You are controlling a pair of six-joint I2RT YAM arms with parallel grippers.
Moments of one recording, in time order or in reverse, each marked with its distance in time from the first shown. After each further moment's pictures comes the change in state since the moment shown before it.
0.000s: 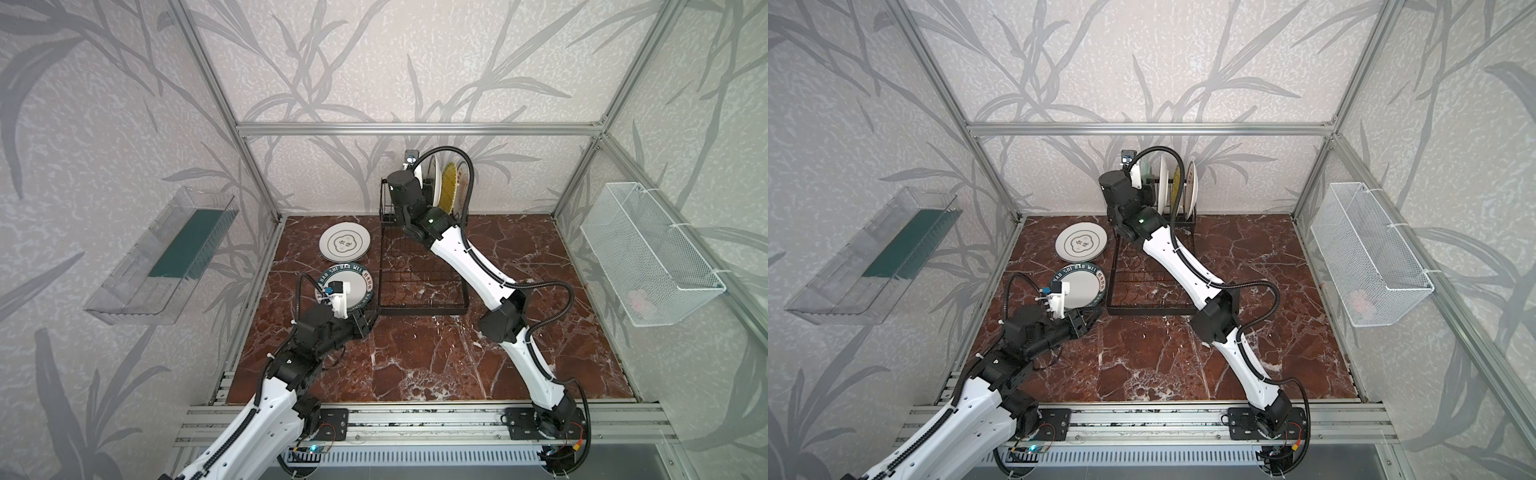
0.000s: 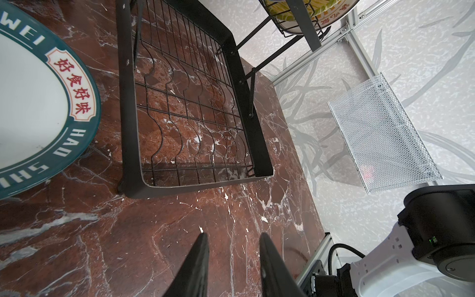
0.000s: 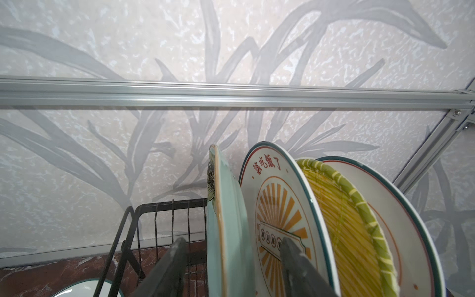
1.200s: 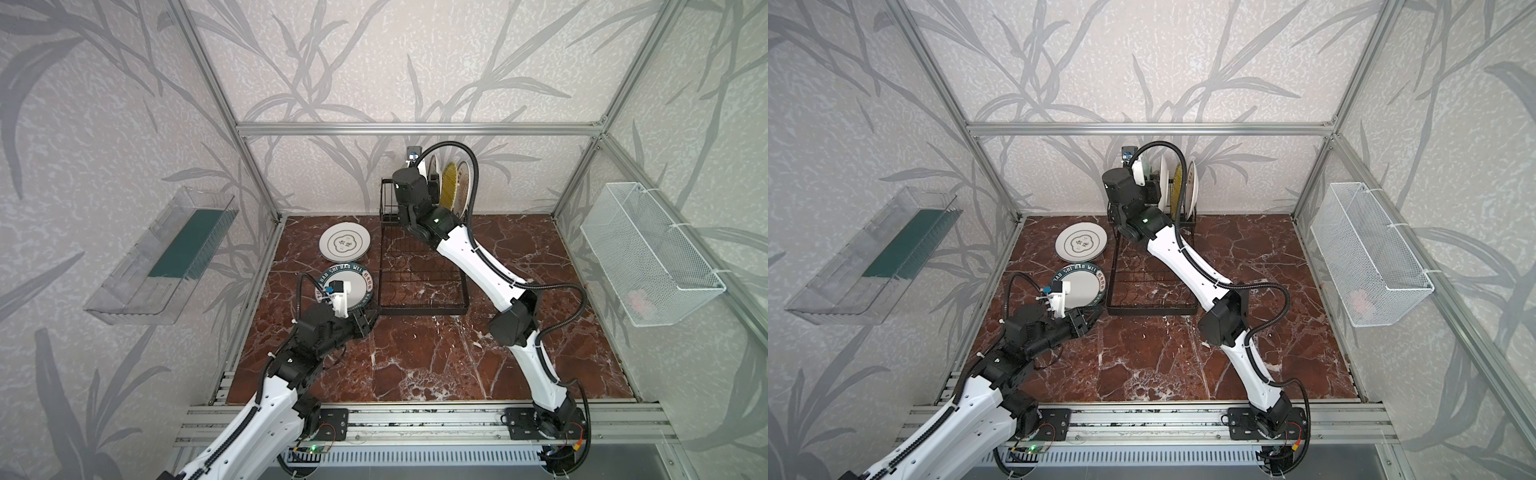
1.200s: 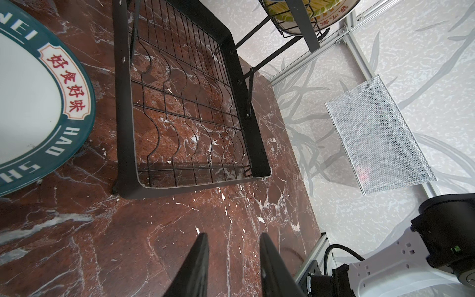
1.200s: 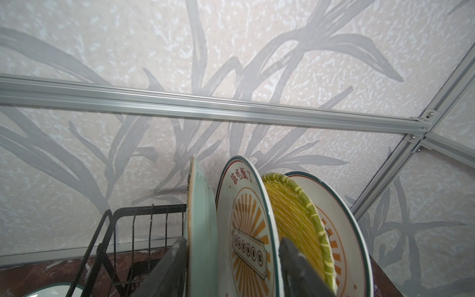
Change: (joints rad) left arm 0.000 0.014 0.000 0.019 0.009 -0.018; right arm -0.002 -0.107 -0.146 0.078 0.051 -0.129
